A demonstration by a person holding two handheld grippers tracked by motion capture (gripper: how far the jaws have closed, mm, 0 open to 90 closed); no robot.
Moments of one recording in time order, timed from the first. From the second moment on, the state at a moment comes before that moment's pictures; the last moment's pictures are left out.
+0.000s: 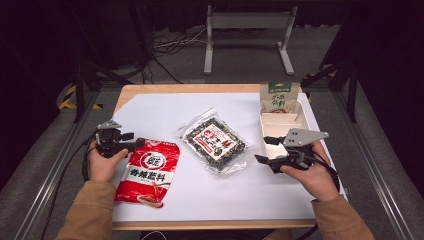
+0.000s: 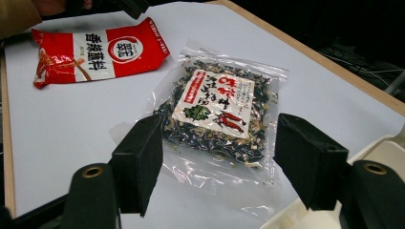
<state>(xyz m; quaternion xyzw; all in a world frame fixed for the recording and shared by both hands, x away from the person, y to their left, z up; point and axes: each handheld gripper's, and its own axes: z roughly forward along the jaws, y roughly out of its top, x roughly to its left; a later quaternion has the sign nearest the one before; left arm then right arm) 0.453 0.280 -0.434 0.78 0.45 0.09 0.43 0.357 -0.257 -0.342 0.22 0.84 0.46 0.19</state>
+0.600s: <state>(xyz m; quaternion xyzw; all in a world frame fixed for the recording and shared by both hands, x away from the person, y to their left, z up) 0.464 0.284 -0.457 0.78 0.46 0.03 0.44 0.357 -0.263 -0.339 0.23 0.83 0.46 0.20</state>
